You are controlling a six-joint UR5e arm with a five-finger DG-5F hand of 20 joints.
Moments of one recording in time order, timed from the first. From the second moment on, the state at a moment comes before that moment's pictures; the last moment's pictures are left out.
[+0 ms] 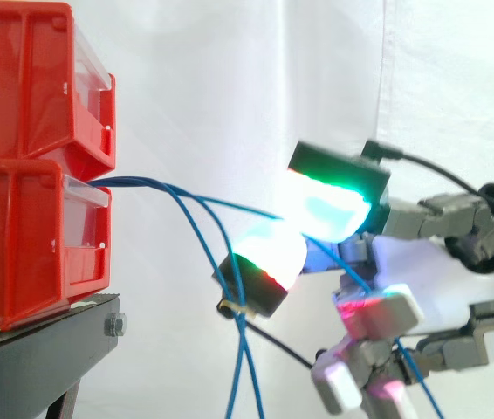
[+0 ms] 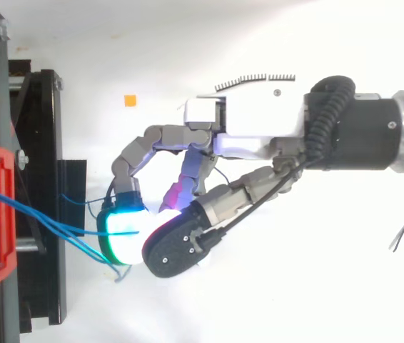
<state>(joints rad) 0.10 -2.29 -1.18 -2.97 -1.50 0.05</state>
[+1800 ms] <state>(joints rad) 0.10 -2.22 -1.19 -3.16 -1.47 0.03</state>
